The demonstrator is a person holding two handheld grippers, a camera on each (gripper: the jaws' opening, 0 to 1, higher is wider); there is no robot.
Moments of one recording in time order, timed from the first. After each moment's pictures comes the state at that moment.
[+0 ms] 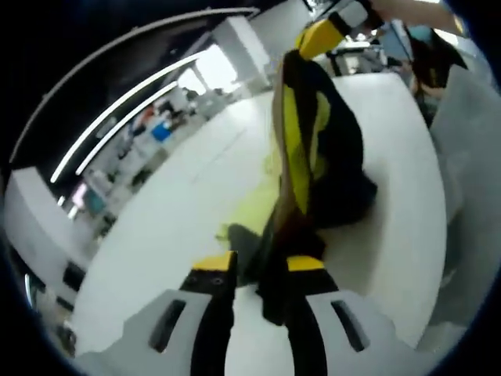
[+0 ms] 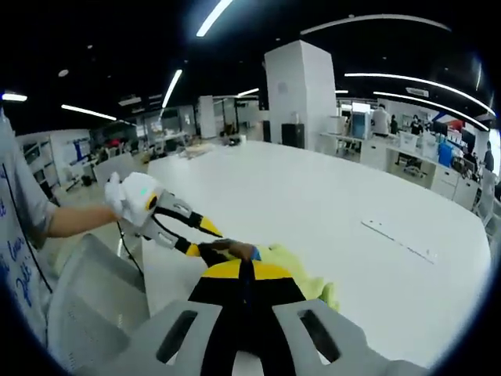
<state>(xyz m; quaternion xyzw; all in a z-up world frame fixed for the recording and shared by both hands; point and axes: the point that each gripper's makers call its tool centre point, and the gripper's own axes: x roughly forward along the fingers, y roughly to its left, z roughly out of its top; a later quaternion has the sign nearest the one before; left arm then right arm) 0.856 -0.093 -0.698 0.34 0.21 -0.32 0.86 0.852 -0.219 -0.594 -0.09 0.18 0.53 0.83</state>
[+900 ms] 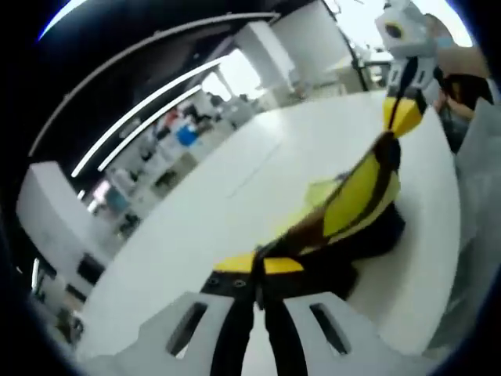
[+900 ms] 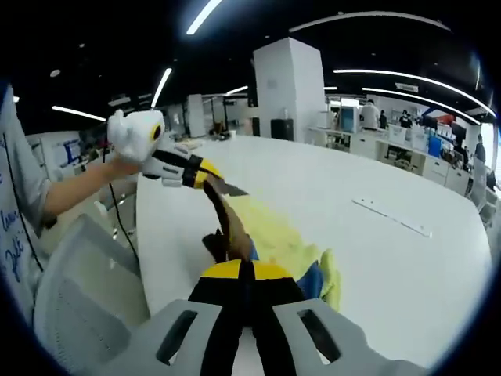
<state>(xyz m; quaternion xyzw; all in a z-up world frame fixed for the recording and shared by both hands) 0.890 -0.089 -0.613 0.30 0.15 -0.24 0.91 0.827 -0.245 -0.640 -0.10 0.18 0.50 0.84</state>
